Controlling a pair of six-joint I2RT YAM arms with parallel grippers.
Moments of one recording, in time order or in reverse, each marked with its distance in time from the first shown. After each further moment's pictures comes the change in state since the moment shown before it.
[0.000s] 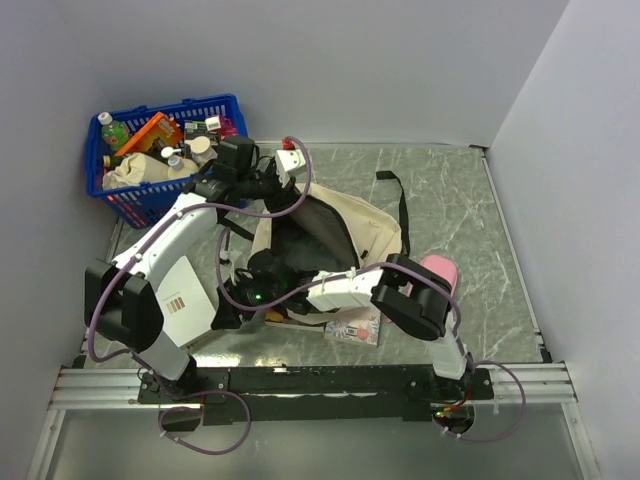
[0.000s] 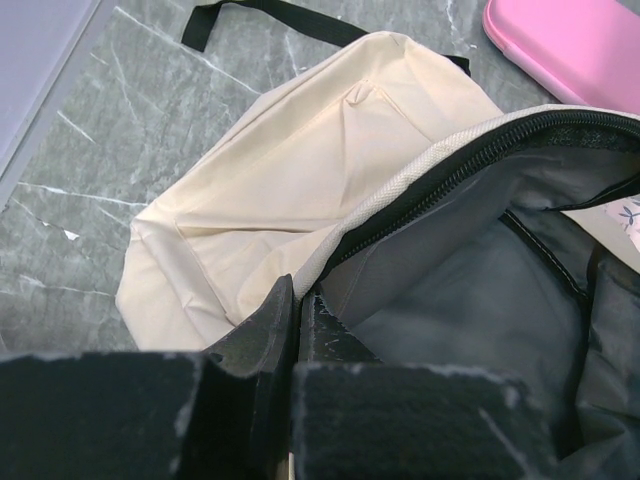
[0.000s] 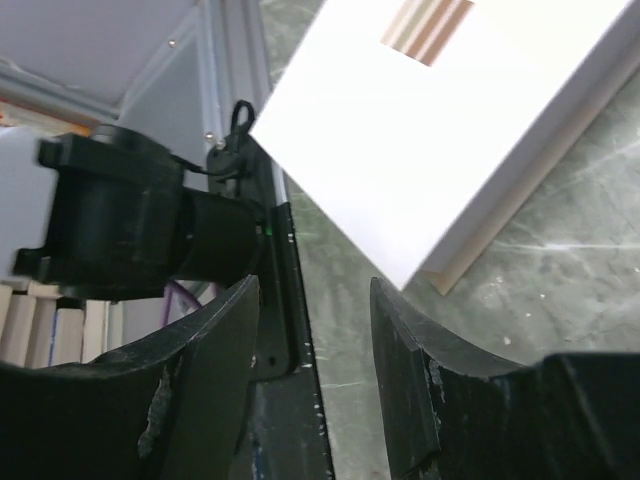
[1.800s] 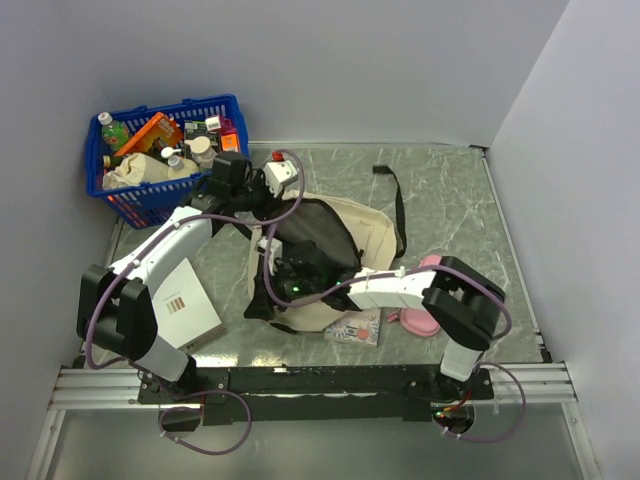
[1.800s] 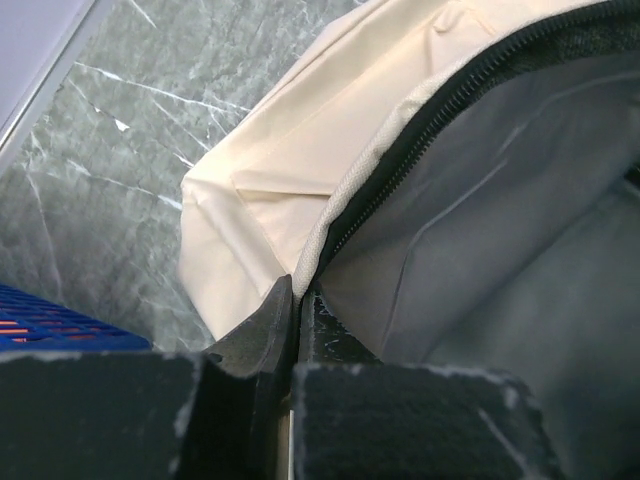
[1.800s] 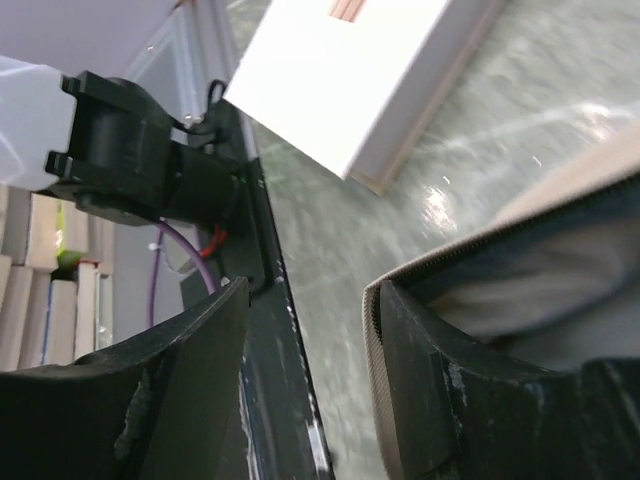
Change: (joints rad) left arm 0.034 -0.060 -0.177 0.103 -0.206 -0.003; right arm -0.095 -0.302 -0.297 -0.017 0.015 -0.040
